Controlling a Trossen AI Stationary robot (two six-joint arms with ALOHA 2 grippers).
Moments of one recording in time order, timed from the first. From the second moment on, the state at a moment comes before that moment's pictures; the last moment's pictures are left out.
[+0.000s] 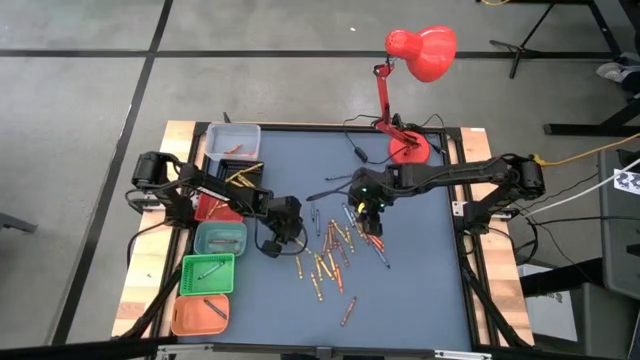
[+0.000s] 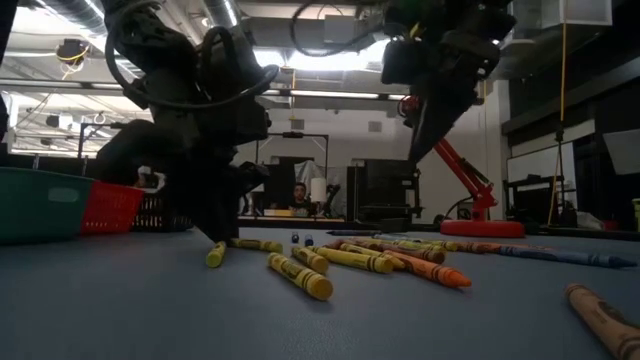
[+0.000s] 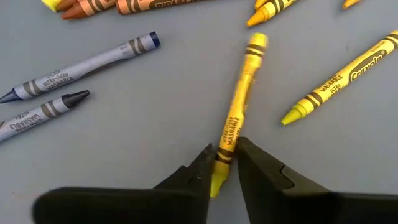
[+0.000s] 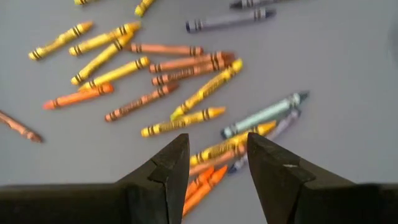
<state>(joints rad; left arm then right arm) 0.00 1.70 0.75 -0.10 0.19 0.29 -0.07 1.56 1.11 -0.67 -0.21 0.03</state>
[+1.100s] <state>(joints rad) 0.00 1.59 1.26 -1.04 -0.37 0.12 0.25 1.55 1.02 -0.81 0.18 0.39</state>
